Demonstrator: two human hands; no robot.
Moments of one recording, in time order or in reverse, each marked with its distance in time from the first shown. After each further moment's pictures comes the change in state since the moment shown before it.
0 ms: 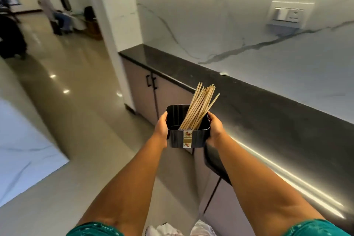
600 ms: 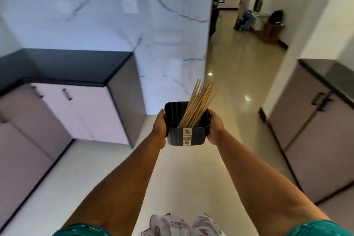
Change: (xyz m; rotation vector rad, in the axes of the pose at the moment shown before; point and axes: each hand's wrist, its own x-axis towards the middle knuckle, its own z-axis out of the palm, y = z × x) left_hand -0.426 -0.039 -0.330 -0.256 0.967 0.285; right_hand -0.279 0.256 0.329 -0.459 -0.937 0.216
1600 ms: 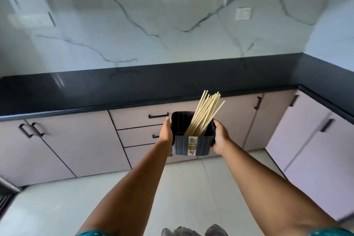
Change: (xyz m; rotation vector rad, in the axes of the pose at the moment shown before) left_hand -0.301 0.022 -0.740 -0.461 1.195 0.141; right_hand -0.152 0.379 0.784 -0.468 -0.966 0.437
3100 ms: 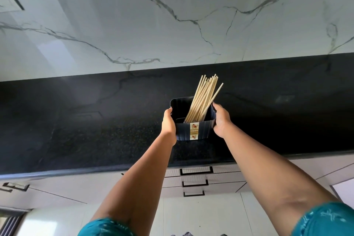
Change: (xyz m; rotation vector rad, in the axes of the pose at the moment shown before) left_hand 0.473 0.189 -0.124 -0.193 0.250 -0.151; right_hand 0.466 -0.096 0.298 -0.025 0.010 0.102
